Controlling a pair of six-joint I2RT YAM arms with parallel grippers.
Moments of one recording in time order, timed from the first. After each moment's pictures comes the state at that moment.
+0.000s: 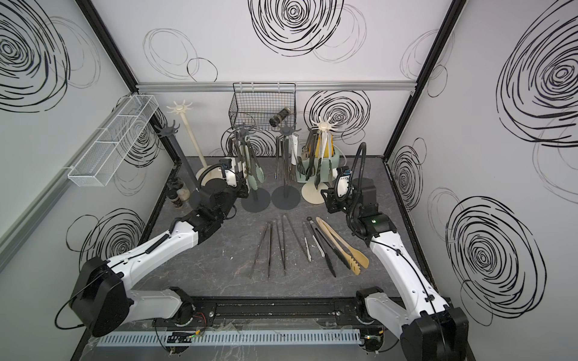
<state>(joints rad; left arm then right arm) -0.53 1.32 0.89 0.28 -0.35 -0.16 0.25 1.04 0.88 -0.28 -0.29 0.14</state>
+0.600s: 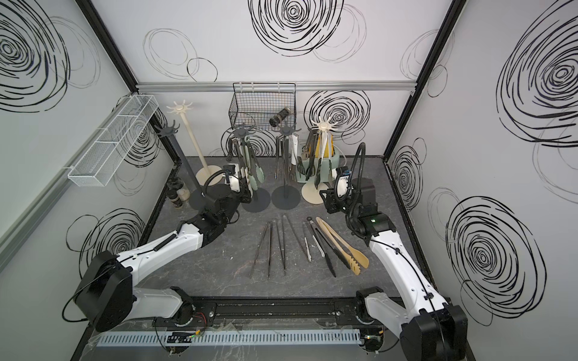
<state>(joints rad) -0.55 1.36 0.83 0.33 -0.35 -0.18 0.25 1.06 0.88 -0.28 -0.32 0.16</state>
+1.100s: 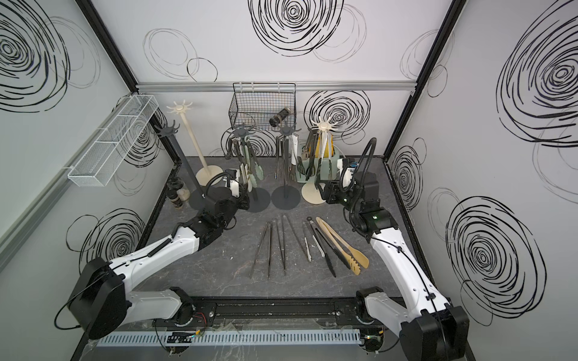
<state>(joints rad) -0.56 1.26 0.79 0.20 -0.36 -0.20 0.25 1.05 0.96 -0.23 -0.31 0.43</state>
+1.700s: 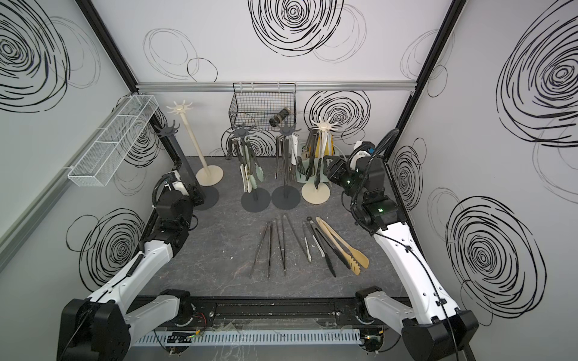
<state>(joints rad) -0.04 1.10 0.62 0.29 -0.28 -0.27 0.32 1.10 1.20 -0.32 -0.04 0.77</state>
